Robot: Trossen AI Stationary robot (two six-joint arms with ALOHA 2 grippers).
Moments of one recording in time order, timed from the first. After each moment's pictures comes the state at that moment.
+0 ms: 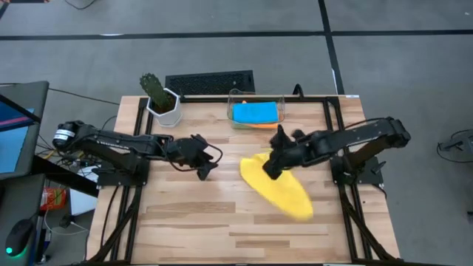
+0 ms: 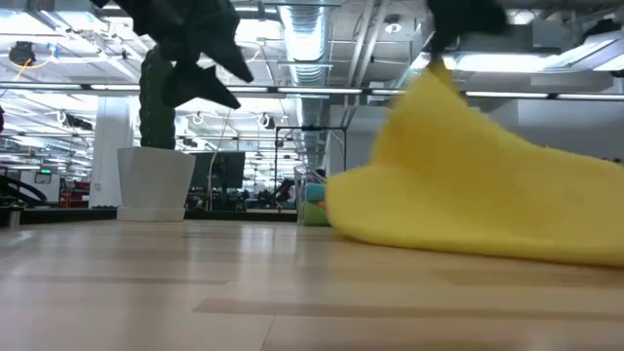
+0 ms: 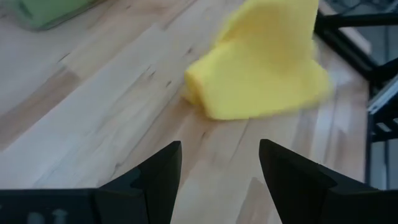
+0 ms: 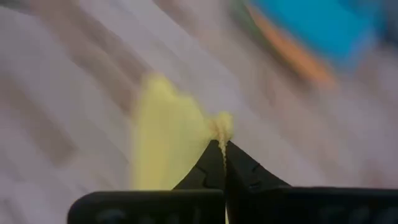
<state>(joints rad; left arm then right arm) -0.08 1.20 0.82 -0.31 -0.14 -0.71 0.25 1.49 1.42 -1.18 0.43 0.91</state>
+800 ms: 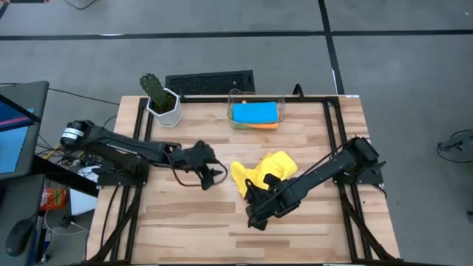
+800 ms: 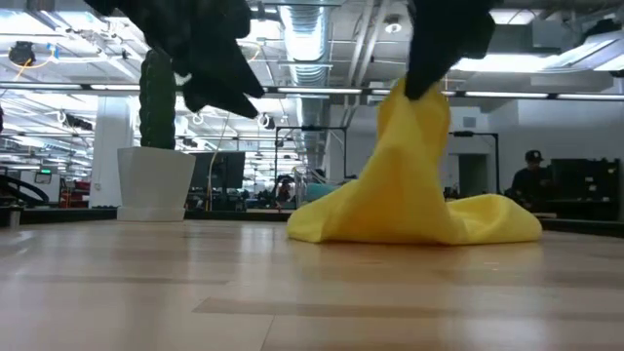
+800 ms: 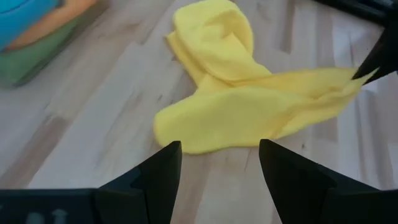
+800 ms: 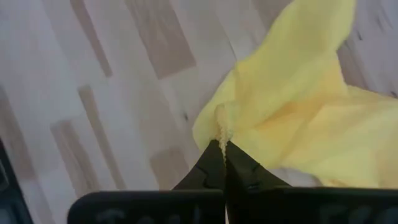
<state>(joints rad) -0.14 1.31 0.81 -0.19 -0.20 -0.44 0.50 1.92 1.59 -0.99 0.27 0.79</state>
